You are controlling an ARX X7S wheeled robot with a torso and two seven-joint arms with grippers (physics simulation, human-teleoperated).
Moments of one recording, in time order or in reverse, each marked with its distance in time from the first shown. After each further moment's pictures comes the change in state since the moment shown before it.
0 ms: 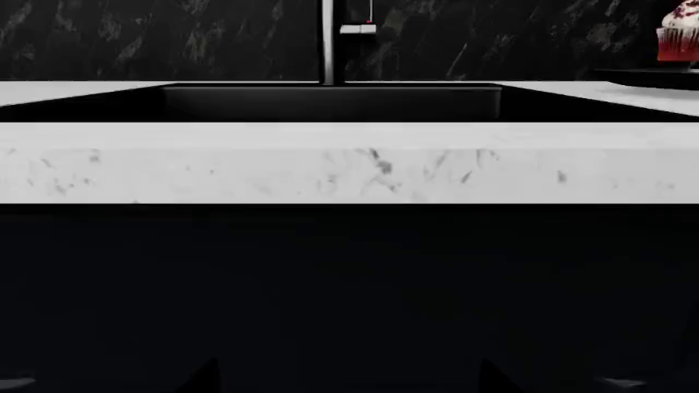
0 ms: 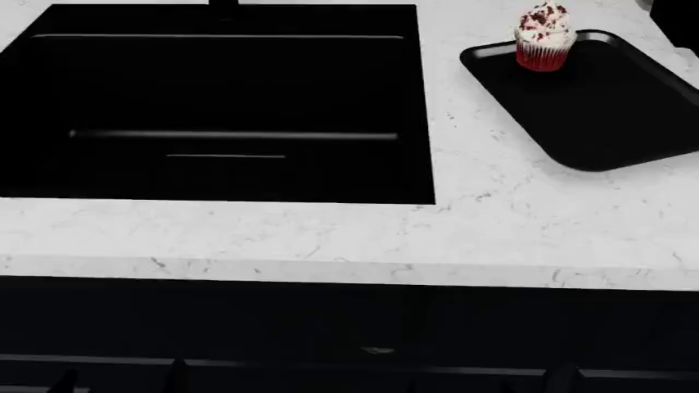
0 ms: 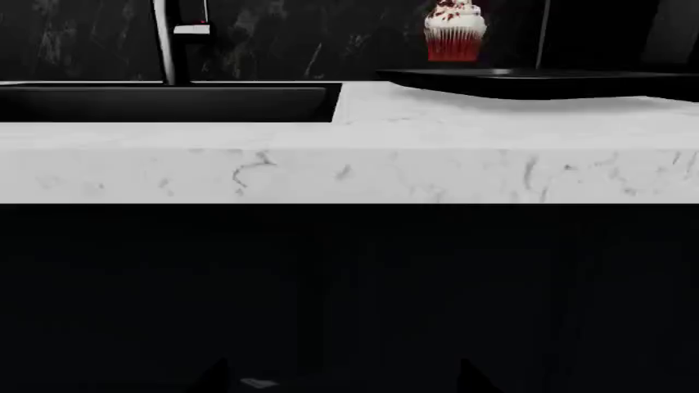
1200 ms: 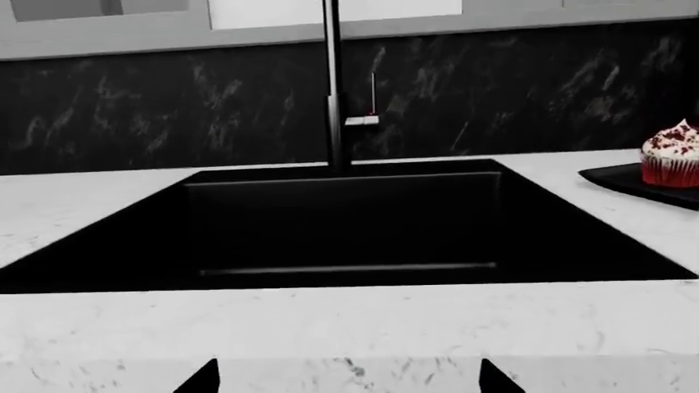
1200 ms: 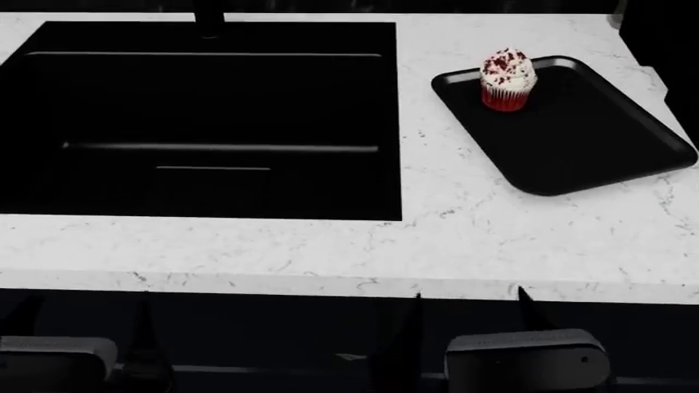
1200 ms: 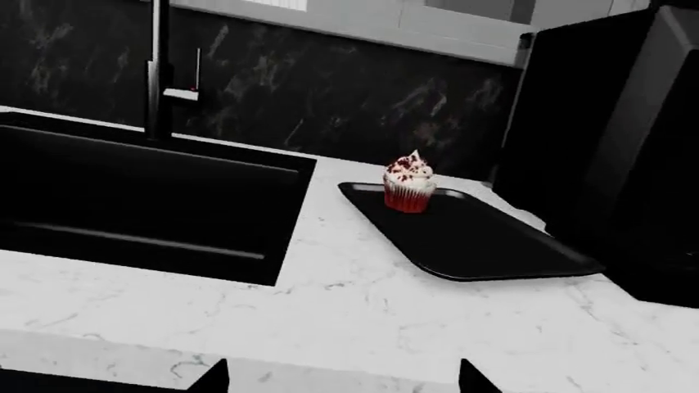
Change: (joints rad) left arm -0.132 -0.111 0.087 0.291 -0.065 -0.349 -0.148; right arm 0.159 0.148 -0.140 -0.430 0.000 0.541 0.128
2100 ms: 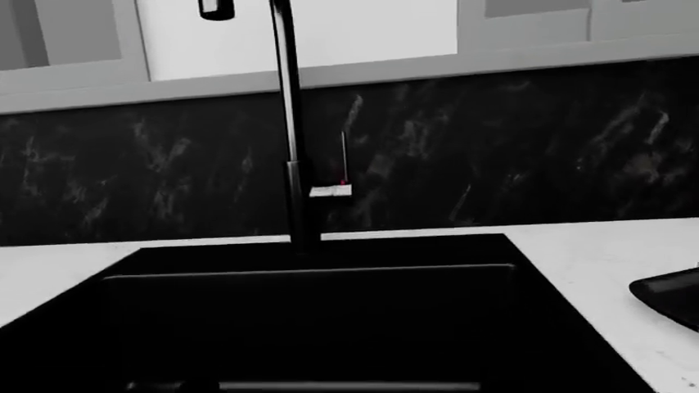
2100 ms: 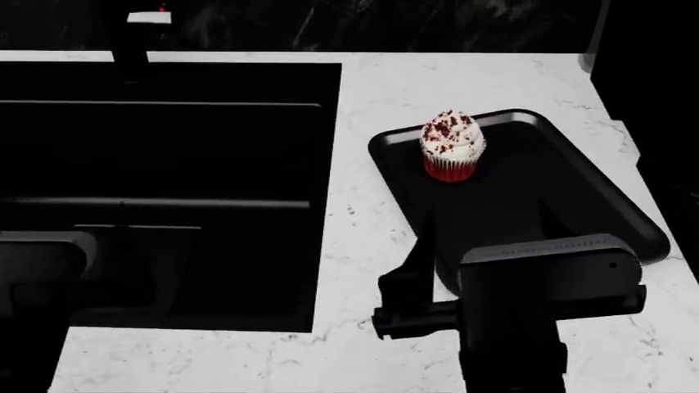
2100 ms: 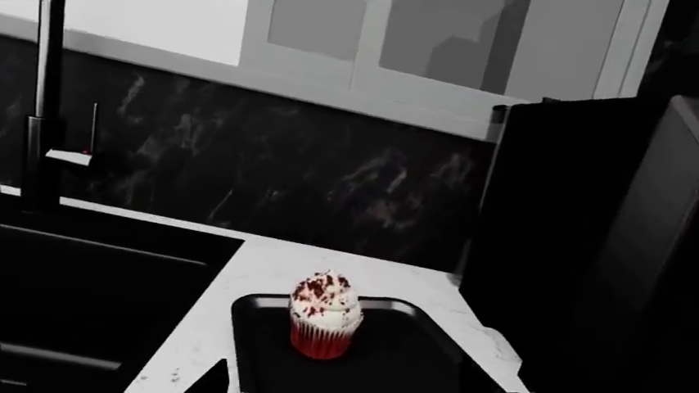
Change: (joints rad) left arm -0.265 -0.052 0.001 -0.034 -0.044 -0.173 -0.032; right arm 0.212 0.058 -0.008 -0.072 0.026 0.169 -0.018
